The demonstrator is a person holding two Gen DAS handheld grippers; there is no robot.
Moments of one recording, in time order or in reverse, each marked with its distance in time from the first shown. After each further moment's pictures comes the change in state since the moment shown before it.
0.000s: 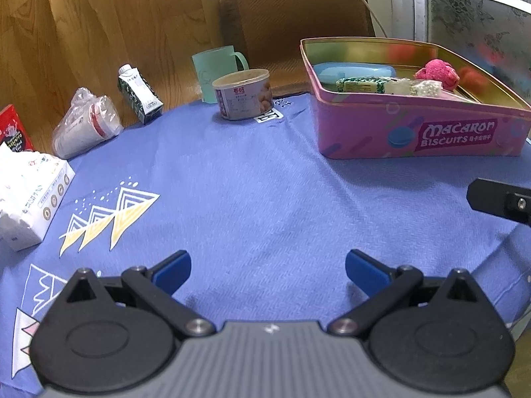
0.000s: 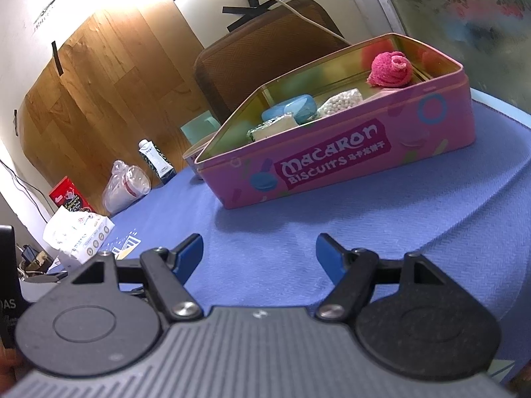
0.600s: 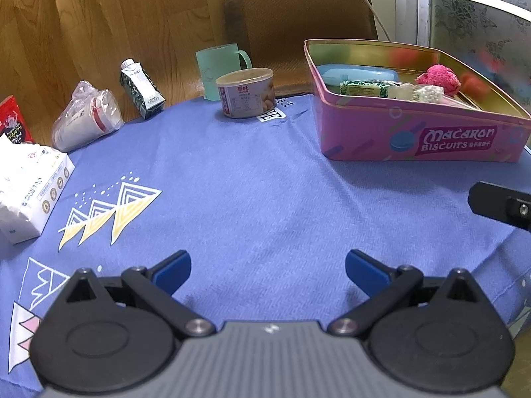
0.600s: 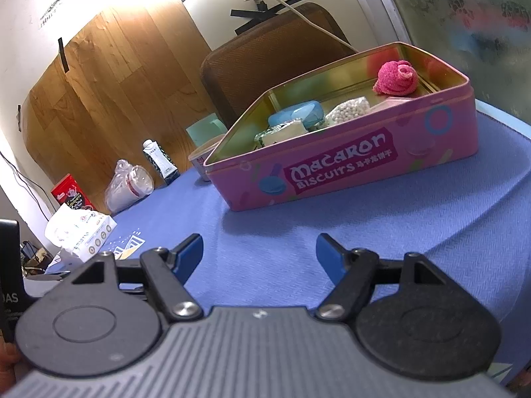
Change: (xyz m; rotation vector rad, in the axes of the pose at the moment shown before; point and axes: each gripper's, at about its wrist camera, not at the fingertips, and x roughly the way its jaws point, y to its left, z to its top) left arm -0.003 0.003 0.001 -0.031 0.007 -0.011; right arm -0.005 0.010 -0.002 -0.020 -0.015 -0.008
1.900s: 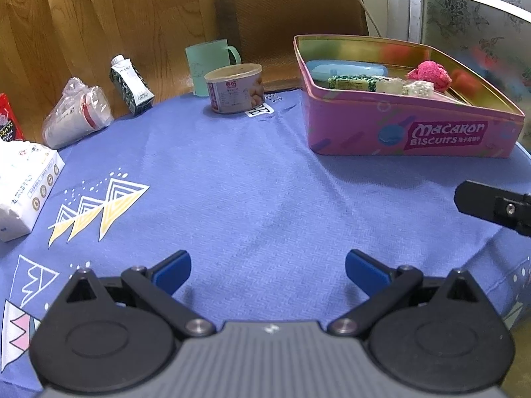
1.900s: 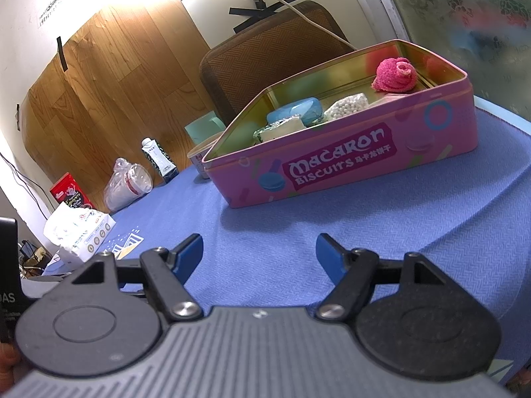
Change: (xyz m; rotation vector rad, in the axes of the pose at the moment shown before) left arm -0.001 -0.006 -0.002 0.004 0.007 -0.028; right arm 0.000 0.000 0.000 -0.001 0.002 -0.001
